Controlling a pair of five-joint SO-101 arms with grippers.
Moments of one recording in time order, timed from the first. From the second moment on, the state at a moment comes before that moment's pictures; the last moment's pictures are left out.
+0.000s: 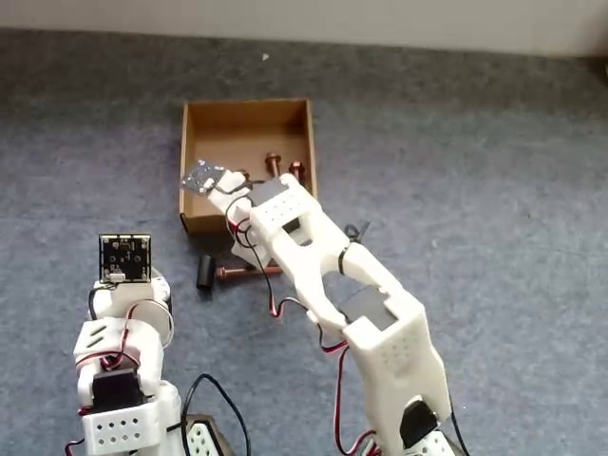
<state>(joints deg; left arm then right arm) -16.7 -103.6 96.0 53.3 -4.5 -40.1 32.1 -7.6 63.7 29.2</state>
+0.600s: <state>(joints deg) -16.7 -103.6 96.0 53.3 -4.5 -37.5 -3.3 8.5 73.5 26.3</state>
